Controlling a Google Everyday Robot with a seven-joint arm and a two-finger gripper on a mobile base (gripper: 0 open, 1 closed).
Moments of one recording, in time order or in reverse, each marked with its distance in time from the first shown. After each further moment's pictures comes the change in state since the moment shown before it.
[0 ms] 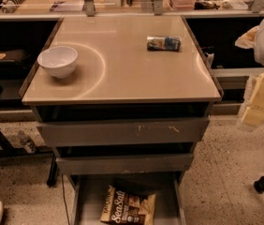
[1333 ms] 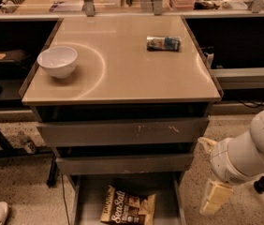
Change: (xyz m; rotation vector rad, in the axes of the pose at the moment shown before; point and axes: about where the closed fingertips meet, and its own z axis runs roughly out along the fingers) arm 0.053 0.125 0.241 -0.148 -0.145 -0.036
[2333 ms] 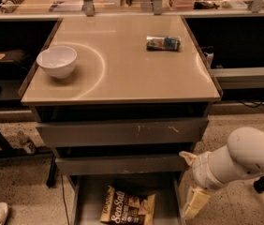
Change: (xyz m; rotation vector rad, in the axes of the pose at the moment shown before) arm -0.001 0.006 0.095 -0.110 -0.158 -0.006
